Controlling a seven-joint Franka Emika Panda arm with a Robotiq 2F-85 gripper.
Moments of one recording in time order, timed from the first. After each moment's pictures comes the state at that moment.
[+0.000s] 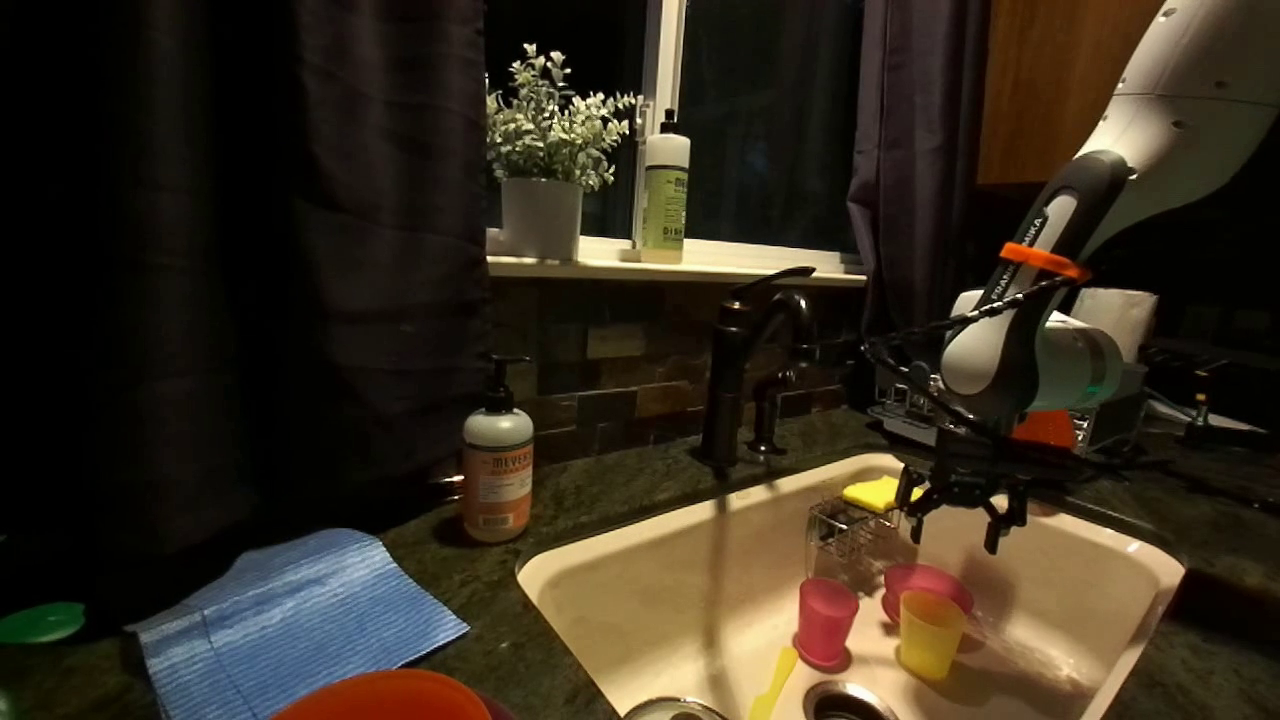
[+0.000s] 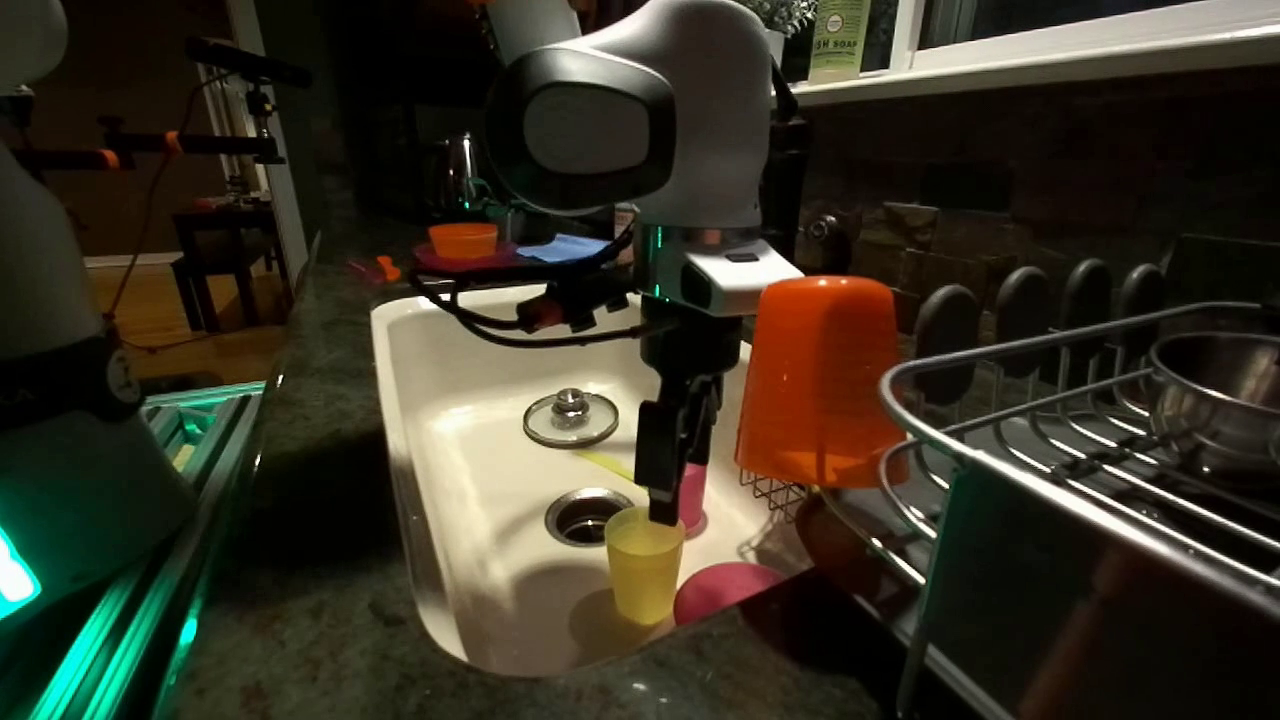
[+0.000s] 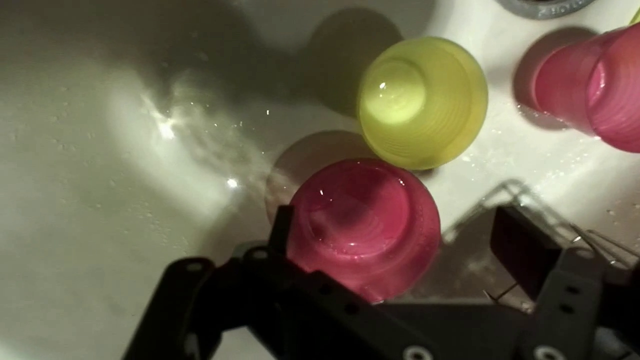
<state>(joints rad) -0.02 0.28 -0.20 -2.59 0.08 2.86 0.47</state>
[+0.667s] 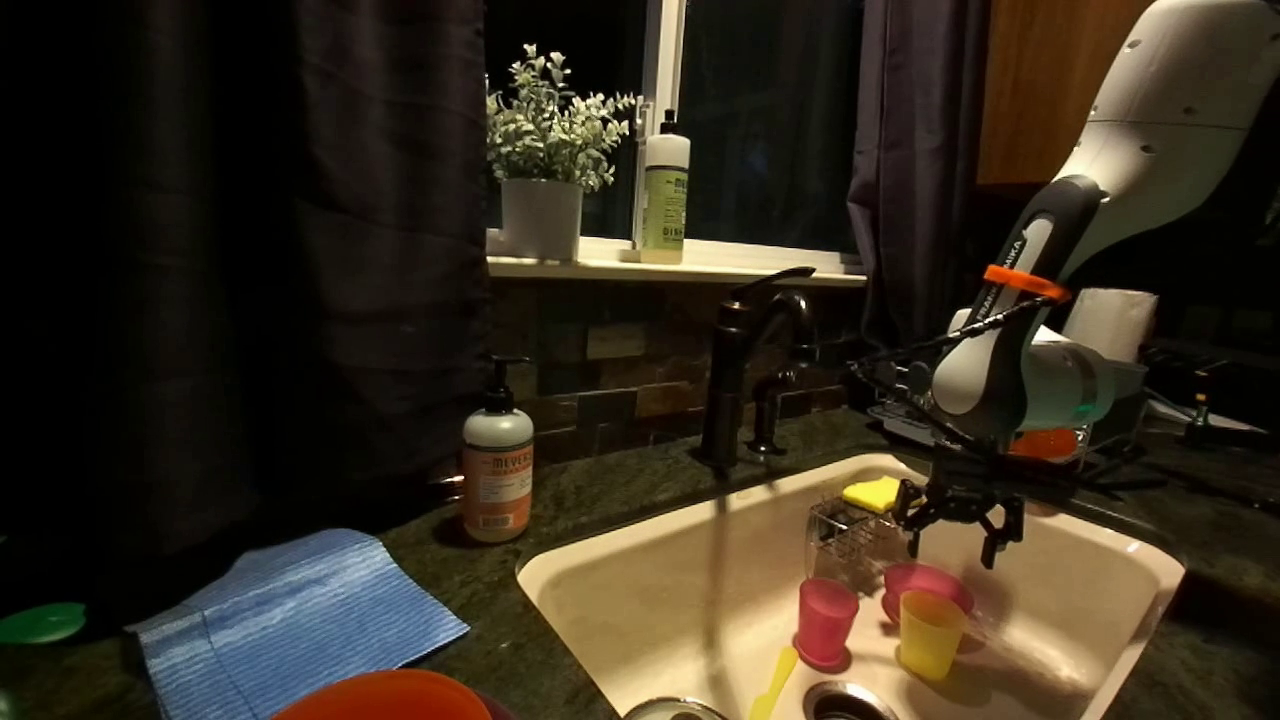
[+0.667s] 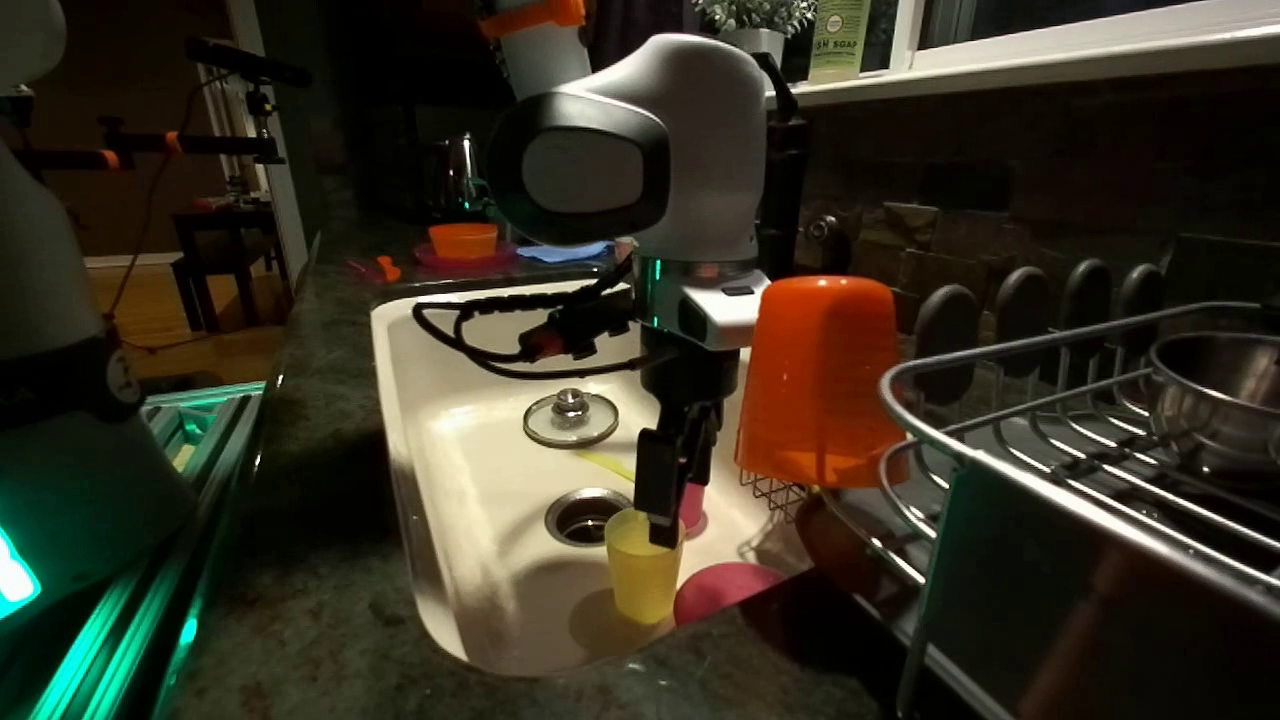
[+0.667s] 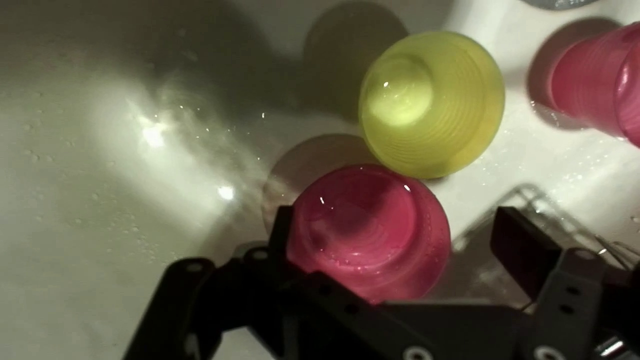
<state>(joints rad) -0.02 0.35 -0.19 -2.57 0.14 2.92 0.44</state>
